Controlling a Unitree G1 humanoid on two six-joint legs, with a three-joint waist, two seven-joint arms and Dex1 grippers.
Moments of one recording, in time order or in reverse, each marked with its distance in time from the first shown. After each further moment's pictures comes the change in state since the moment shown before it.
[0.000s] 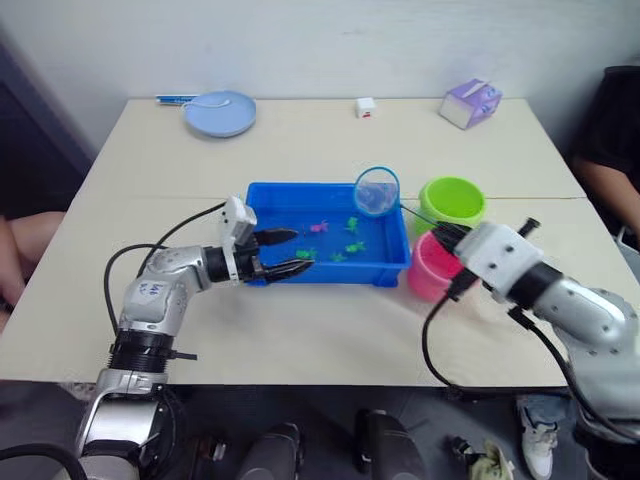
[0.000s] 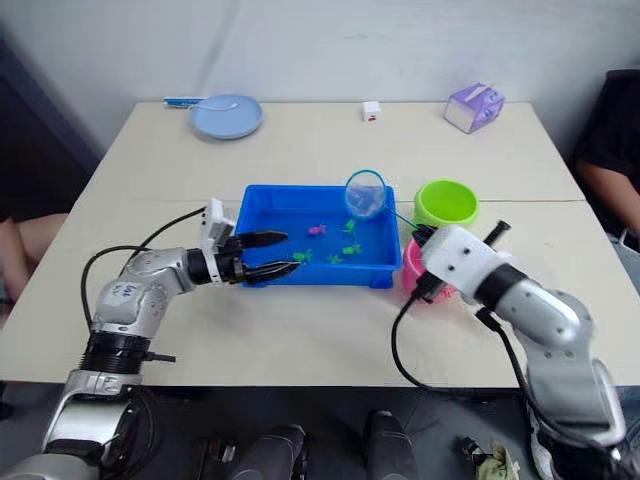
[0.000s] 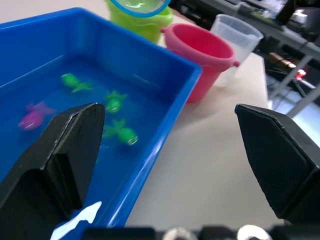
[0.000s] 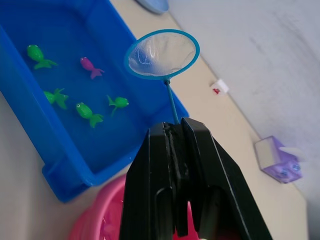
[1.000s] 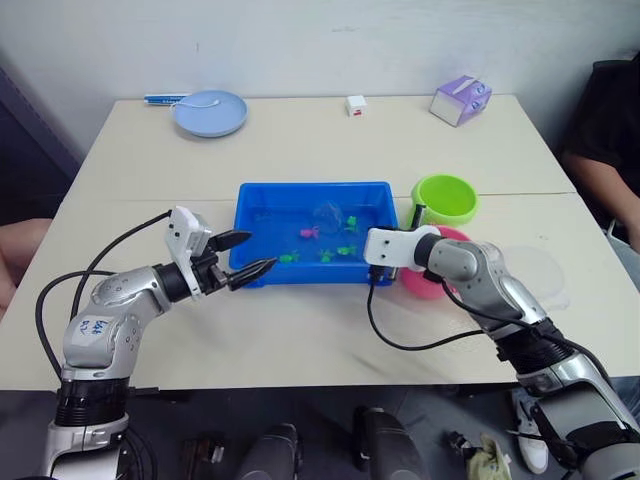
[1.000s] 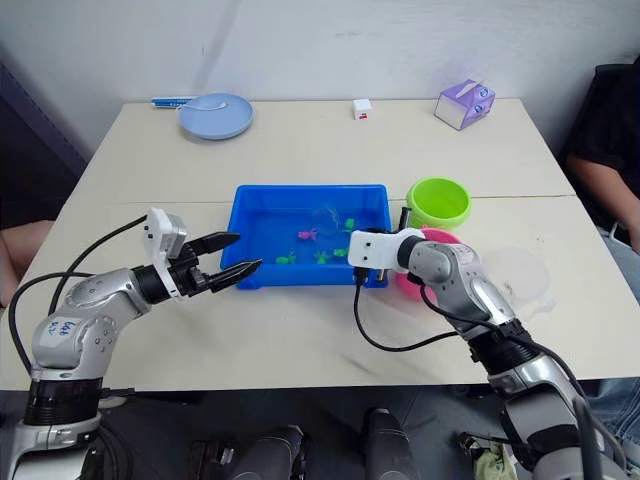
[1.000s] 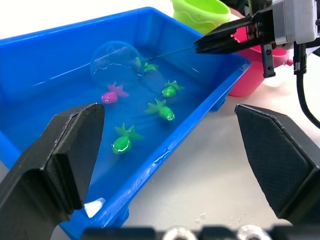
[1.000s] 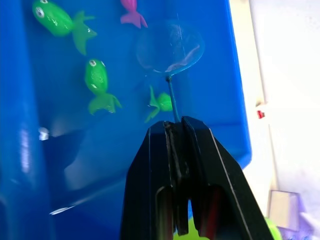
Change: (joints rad) left arm 0.224 0.056 0.143 -0.301 -0.057 0.104 0.183; right arm -0.426 0.067 0.423 0.697 -0.345 -0.389 -0.039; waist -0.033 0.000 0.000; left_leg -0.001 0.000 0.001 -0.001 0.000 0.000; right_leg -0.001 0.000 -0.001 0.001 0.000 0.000
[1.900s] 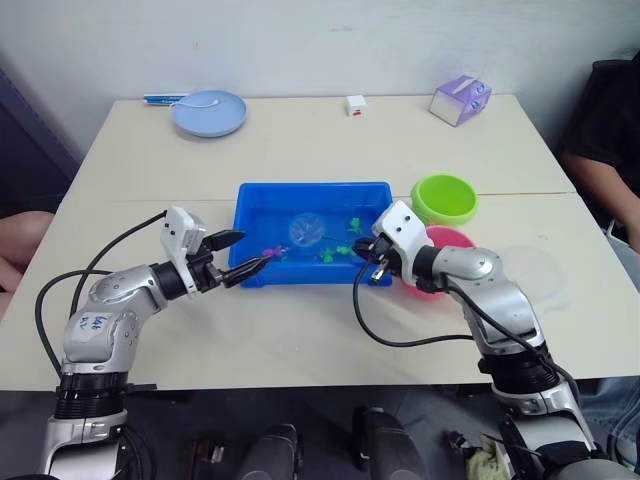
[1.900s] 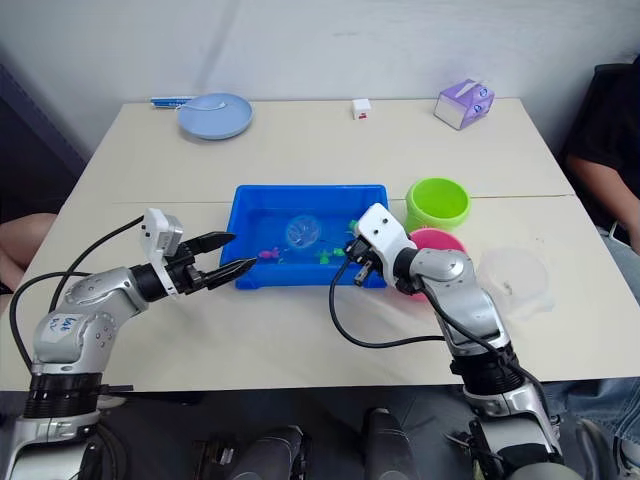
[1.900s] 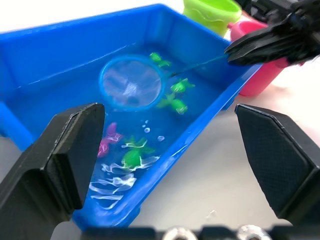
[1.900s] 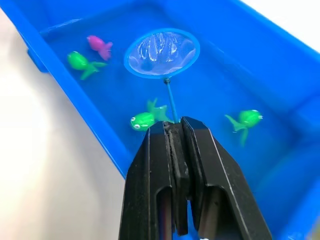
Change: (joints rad) left arm -0.033 0.047 0.001 0.120 0.007 -0.040 -0.040; right arm 0.085 0.161 -0.204 -0.310 0.450 0.627 0.112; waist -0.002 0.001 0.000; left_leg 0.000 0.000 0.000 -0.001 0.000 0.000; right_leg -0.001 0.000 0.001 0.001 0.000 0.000
